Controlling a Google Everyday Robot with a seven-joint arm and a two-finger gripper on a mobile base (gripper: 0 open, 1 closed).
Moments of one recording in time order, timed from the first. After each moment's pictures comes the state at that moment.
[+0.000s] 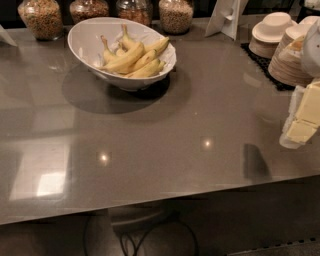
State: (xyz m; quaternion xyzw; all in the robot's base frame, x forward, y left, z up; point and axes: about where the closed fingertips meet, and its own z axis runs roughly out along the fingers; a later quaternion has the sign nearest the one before) arm 0.438 -0.217 0.976 -0.60 0.78 -0.03 0.16
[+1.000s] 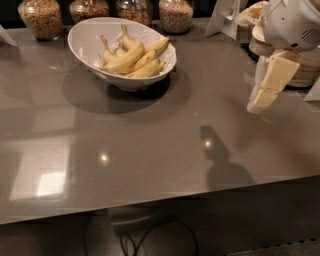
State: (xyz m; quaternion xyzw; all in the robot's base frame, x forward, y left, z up) arm 0.501 -0.156 1.003 -0.70 0.67 -0.03 0.26
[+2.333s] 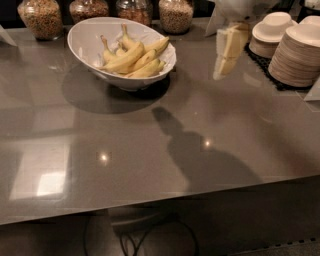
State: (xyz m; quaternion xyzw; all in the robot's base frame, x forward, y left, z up) arm 0.574 -0.080 1.021 -0.80 0.51 -0.04 0.31
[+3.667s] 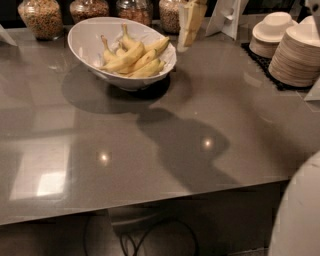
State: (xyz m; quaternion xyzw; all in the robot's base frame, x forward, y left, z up) arm 0.640 -0.005 1.046 -0.83 0.42 -0.01 0.36
